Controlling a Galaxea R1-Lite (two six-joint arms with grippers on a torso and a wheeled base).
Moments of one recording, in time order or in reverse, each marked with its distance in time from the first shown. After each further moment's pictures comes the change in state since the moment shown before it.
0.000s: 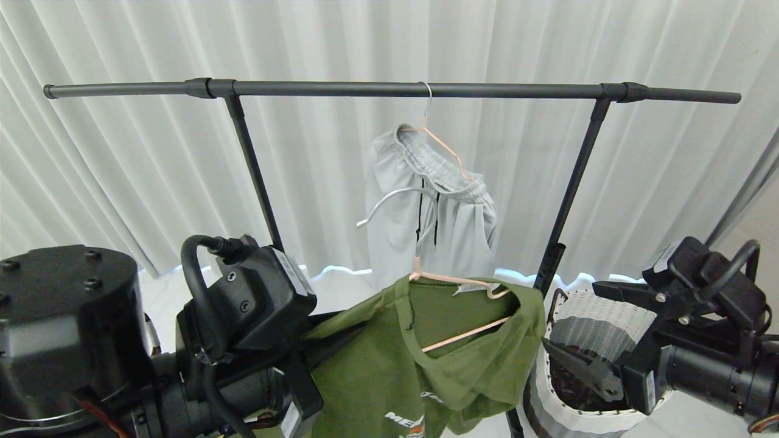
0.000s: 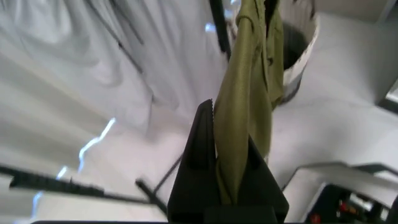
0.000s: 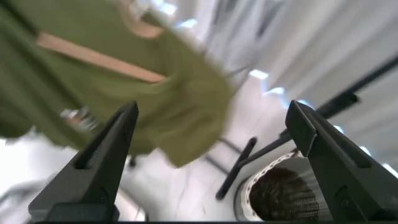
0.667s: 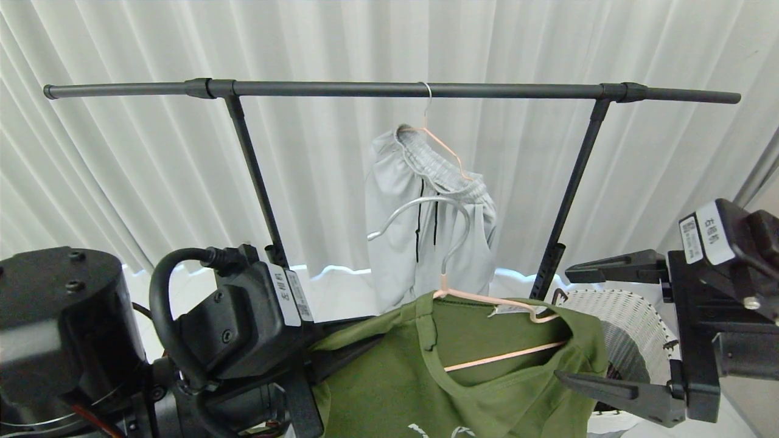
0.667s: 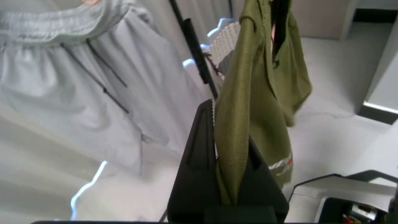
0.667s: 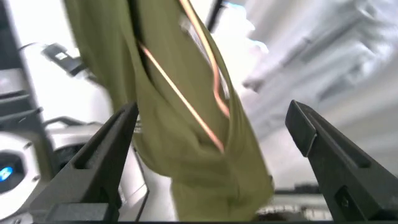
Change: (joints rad) left arm 0.000 0.006 0.029 -0.087 -0.155 0.078; right arm -0.038 -0.022 -0.330 0.459 0.428 -0.284
